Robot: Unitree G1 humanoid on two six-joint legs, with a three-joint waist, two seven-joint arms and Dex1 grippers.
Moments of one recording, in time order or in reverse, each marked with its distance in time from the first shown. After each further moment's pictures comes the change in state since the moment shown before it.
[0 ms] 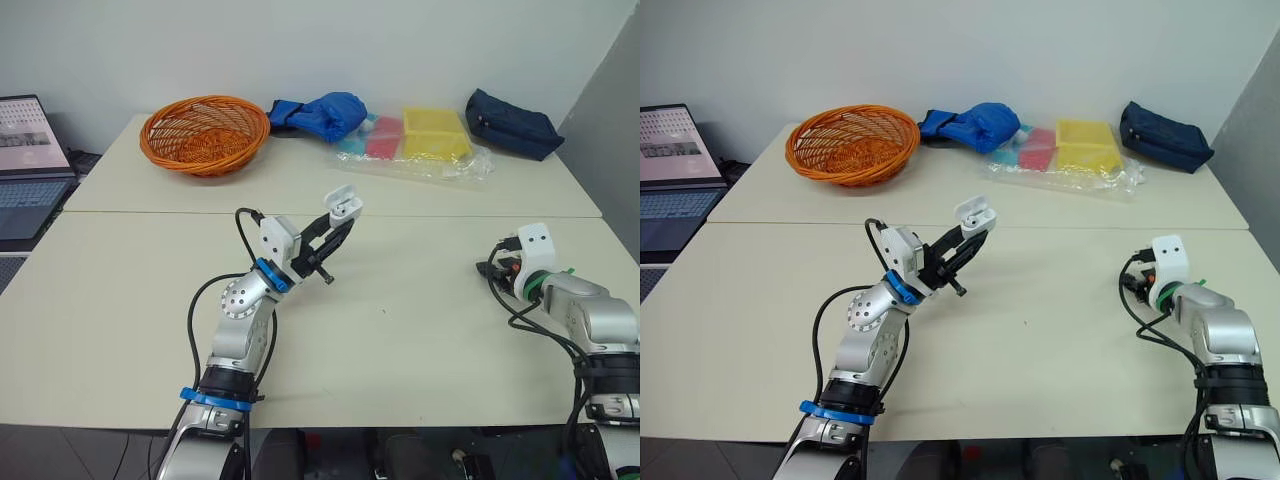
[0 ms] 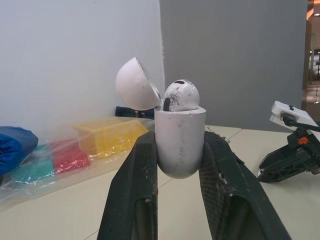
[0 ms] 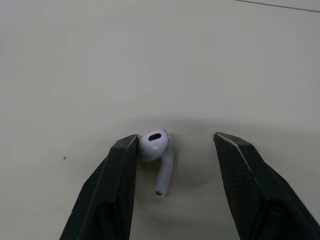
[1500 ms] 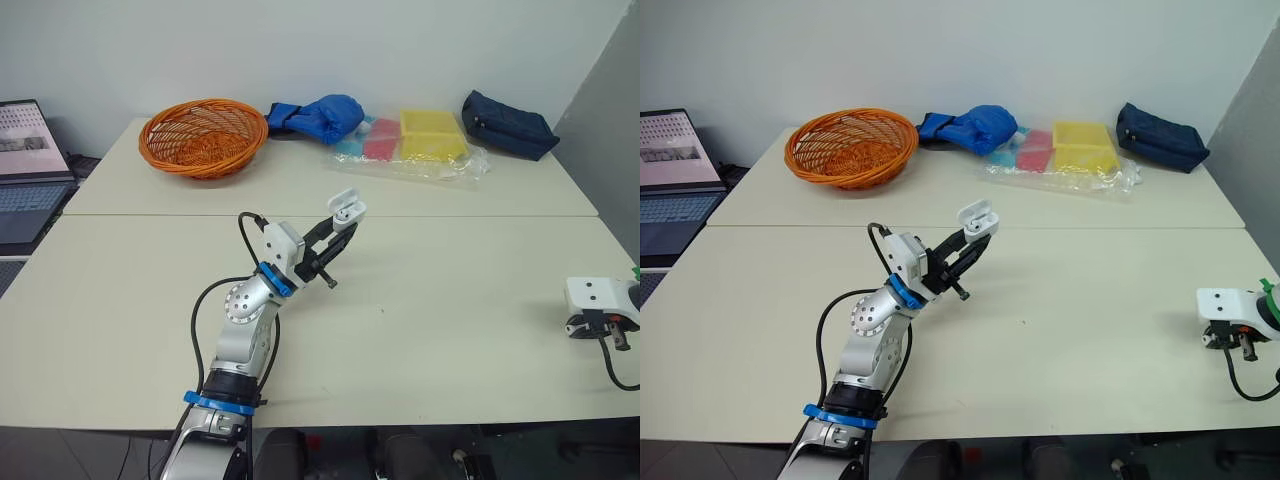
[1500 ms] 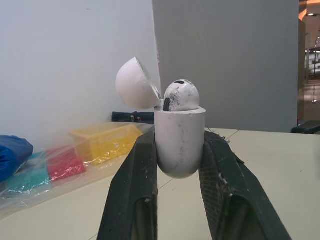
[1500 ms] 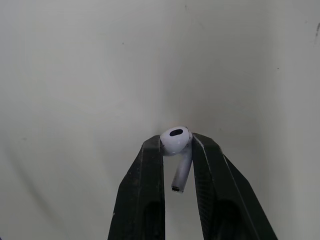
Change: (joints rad) left arm 0.019 -0.016 -0.010 0.006 0.020 -0.051 0.006; right arm -0.138 -0.577 0.413 0.576 -0.469 -1.013 1.017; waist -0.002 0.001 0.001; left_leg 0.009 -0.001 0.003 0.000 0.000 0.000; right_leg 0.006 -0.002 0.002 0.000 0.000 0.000
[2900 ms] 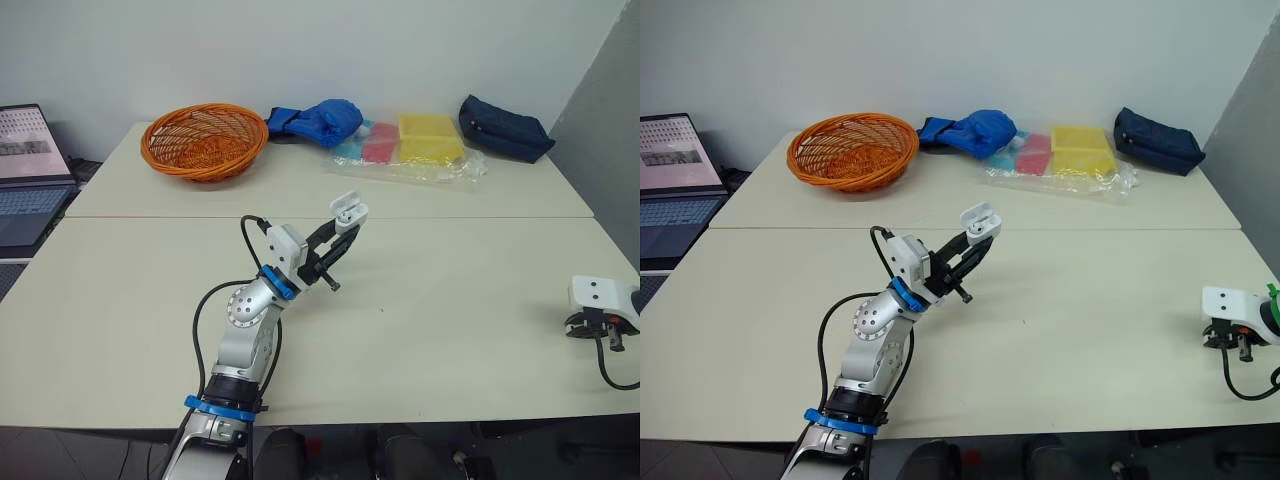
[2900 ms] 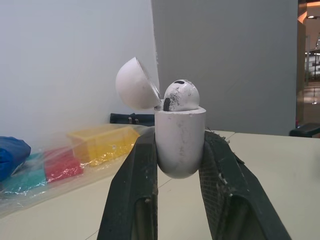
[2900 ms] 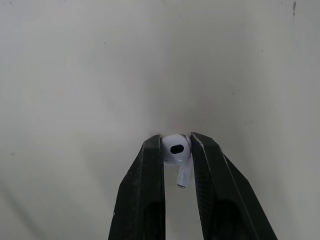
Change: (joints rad) left arm 0.023 -0.001 -0.019 -0.044 0.001 0.027 0.026; right arm 0.046 0.028 -0.086 0.040 0.018 0.023 -0.044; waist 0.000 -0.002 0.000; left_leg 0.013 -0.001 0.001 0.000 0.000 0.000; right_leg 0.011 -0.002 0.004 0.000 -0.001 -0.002
